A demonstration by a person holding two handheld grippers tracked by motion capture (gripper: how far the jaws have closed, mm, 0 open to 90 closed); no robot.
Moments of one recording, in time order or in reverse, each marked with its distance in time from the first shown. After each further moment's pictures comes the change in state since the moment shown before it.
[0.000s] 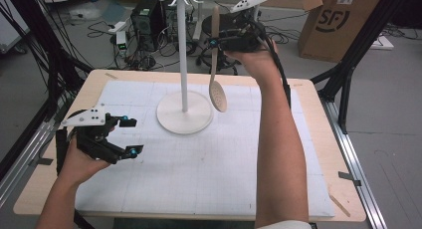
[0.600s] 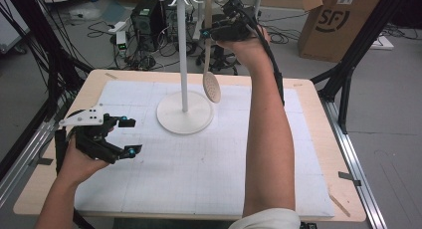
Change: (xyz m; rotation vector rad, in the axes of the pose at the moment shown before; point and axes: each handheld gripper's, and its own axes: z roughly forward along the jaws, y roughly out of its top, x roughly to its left) left arm 0.004 -0.004 -0.003 -0.008 -0.007 -0.009; right arm -0.003 0.025 0.016 0.050 -0.043 -0.012
